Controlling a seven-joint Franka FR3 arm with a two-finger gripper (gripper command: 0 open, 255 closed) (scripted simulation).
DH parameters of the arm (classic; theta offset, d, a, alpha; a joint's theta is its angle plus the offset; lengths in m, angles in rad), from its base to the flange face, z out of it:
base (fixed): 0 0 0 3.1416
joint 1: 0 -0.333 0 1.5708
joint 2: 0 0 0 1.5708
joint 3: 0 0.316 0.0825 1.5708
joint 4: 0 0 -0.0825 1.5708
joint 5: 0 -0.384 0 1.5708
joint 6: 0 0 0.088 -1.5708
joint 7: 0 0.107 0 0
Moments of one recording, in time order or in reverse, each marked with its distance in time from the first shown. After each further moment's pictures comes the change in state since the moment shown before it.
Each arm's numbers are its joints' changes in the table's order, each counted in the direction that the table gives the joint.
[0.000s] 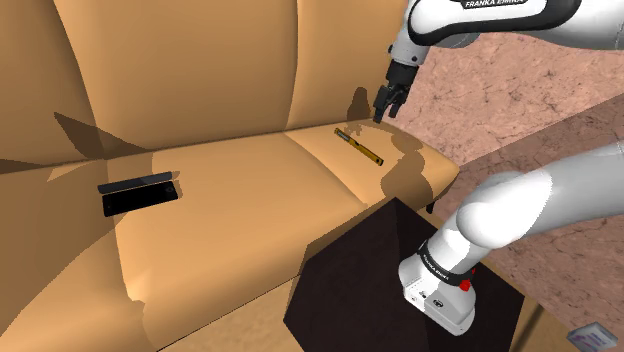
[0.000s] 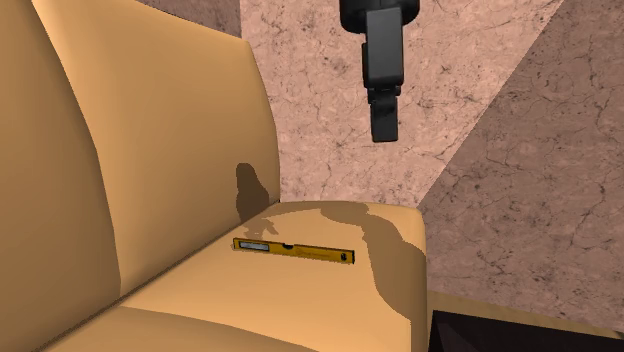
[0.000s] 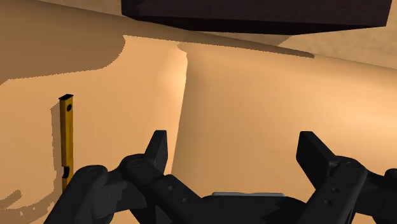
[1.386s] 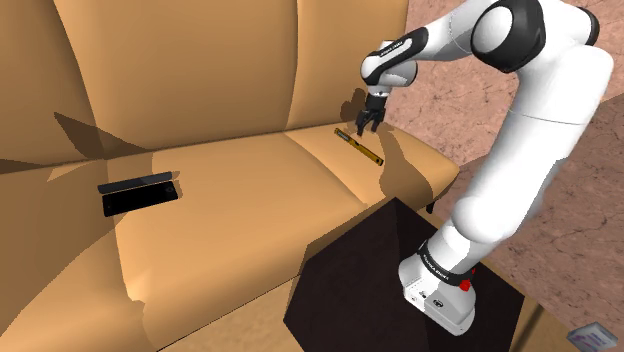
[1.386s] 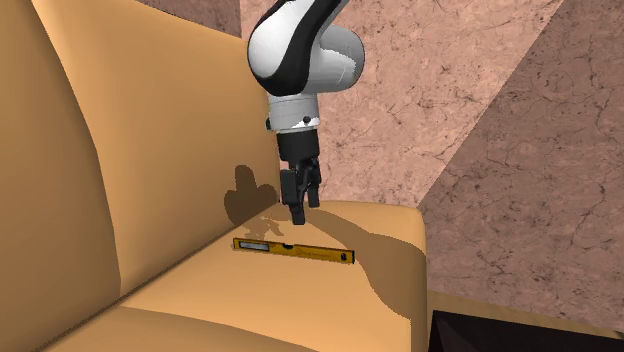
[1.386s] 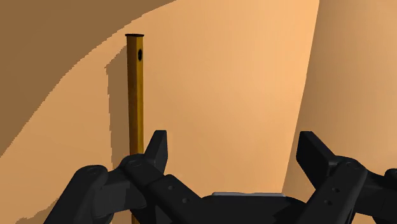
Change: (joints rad) arm 0.120 0.777 -0.171 0.378 -0.107 -0.358 -0.244
